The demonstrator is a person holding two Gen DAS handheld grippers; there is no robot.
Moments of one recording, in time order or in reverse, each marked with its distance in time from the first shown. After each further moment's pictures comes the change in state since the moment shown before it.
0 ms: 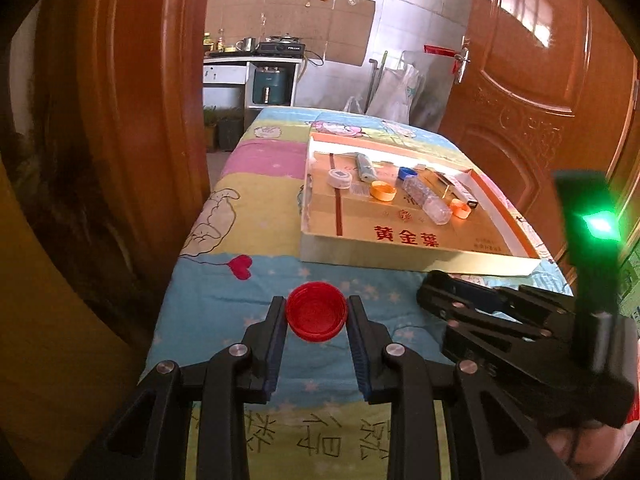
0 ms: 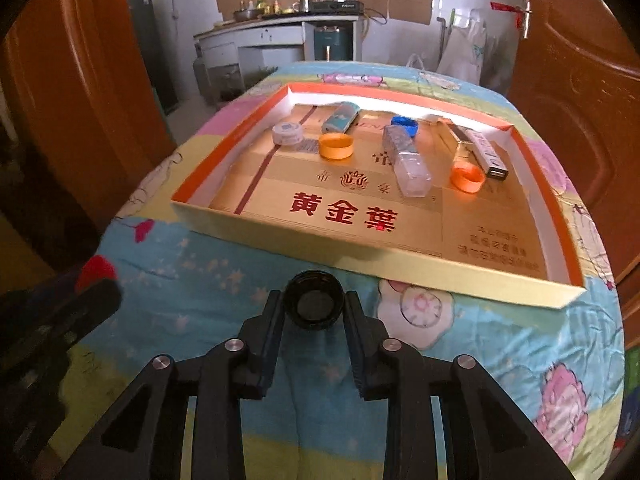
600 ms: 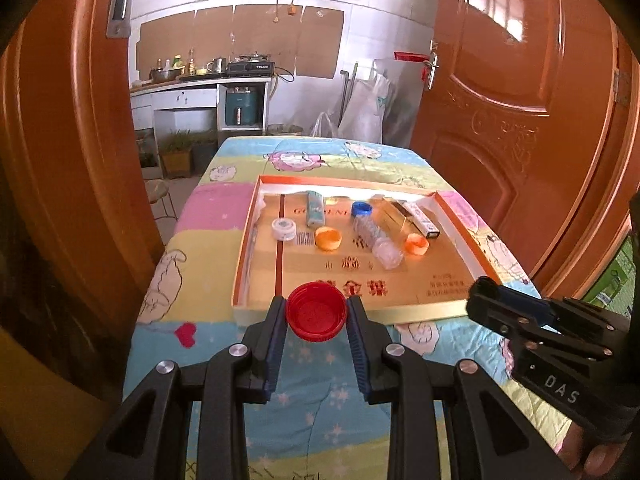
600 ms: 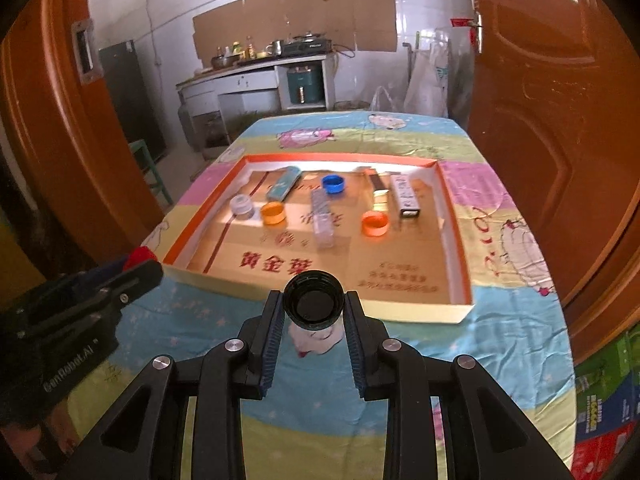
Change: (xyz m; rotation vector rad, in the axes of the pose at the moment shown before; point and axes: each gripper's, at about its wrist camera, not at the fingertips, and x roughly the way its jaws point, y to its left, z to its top) left arm -0.002 -0.050 0.047 0.075 -0.045 -0.040; right arm -0.078 -0.063 0.011 0.089 -0.133 -0.022
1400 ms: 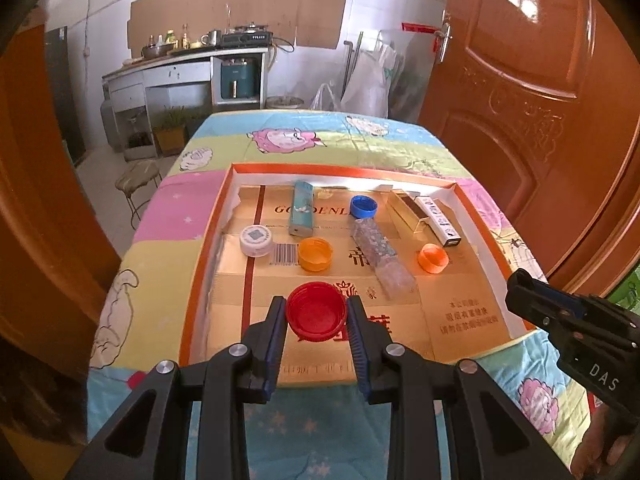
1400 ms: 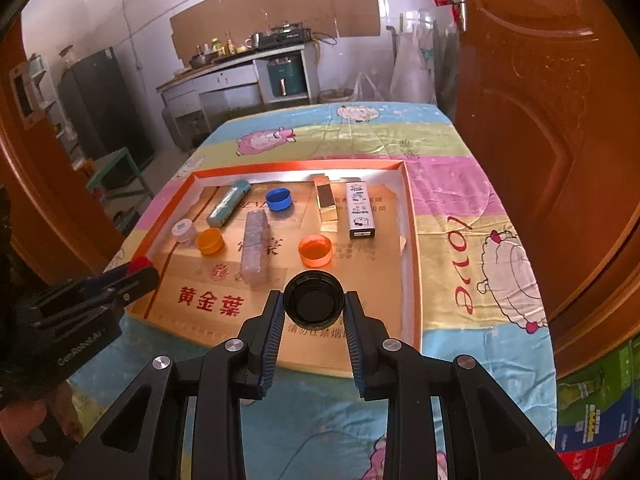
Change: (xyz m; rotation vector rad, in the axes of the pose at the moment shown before) left arm 0.083 -0.016 0.036 -0.006 0.124 0.012; right arm 0.040 -0.062 0.037 0.059 0.061 0.004
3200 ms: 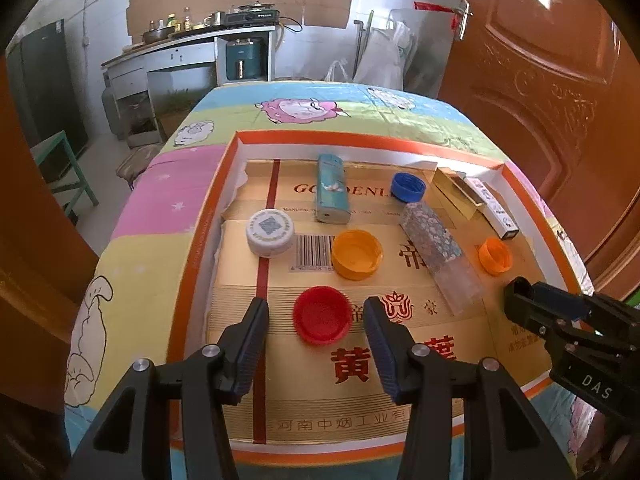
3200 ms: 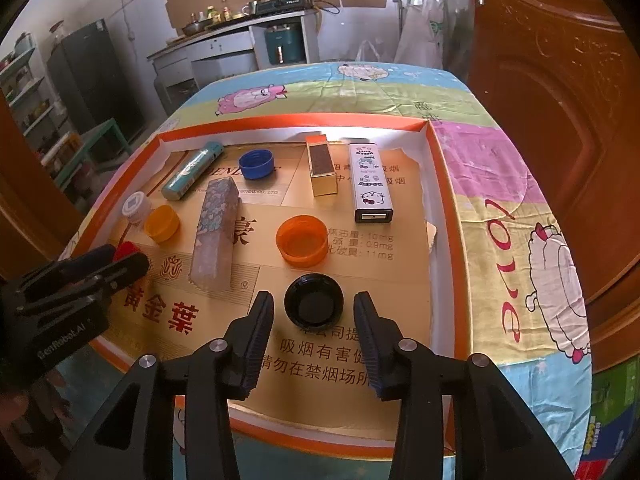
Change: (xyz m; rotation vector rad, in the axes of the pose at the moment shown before) left arm 0.061 0.022 0.006 -0.004 0.056 0.036; right arm 0.080 -0.003 0.006 -0.025 0.101 -0.025
